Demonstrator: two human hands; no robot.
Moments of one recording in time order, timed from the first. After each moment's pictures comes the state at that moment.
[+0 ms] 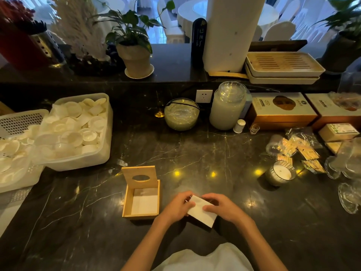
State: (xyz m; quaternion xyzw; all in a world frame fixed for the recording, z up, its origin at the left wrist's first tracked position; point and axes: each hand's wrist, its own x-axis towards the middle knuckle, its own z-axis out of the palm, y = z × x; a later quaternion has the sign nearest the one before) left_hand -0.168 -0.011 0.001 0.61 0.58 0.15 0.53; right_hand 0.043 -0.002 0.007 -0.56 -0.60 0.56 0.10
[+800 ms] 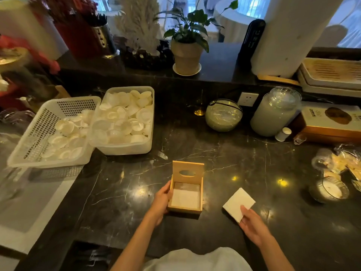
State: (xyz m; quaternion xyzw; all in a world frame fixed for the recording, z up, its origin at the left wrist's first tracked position) left_hand -0.340 -0.050 0.018 0.24 0.65 0.36 0.63; right_hand -0.018 -0.036 -0.030 -0.59 -0.04 0.71 0.39
